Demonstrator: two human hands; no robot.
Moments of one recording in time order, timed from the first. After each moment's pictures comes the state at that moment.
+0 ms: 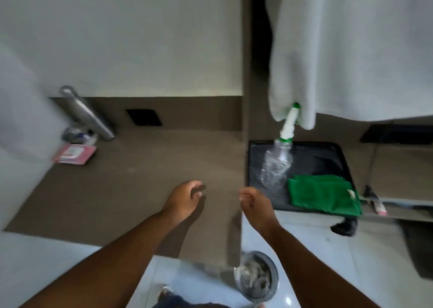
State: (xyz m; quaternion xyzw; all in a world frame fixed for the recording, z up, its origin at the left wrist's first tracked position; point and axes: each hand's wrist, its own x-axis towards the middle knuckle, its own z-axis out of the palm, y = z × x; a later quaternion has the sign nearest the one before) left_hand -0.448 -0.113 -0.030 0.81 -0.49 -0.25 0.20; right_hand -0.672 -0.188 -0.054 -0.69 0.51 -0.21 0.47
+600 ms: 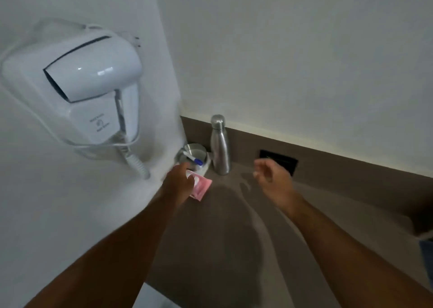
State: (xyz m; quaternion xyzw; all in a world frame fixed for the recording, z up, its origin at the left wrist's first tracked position) left_hand 0.007 -0.049 0.037 0.91 -0.31 -0.11 0.25; right_hand -0.213 -0.208 0.065 -0.78 0.35 -0.21 0.47
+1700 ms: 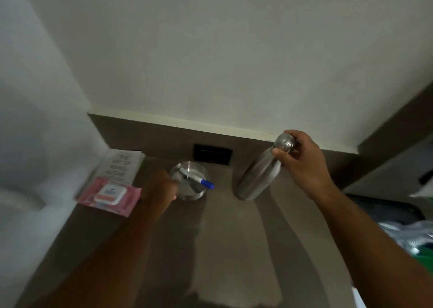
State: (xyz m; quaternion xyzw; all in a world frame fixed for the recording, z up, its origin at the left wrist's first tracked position) left_hand -0.058 -0.170 0.003 0.91 -0.29 -0.29 0.10; right_hand -0.348 -0.288 0.126 -0.72 0.48 -0.33 0.38
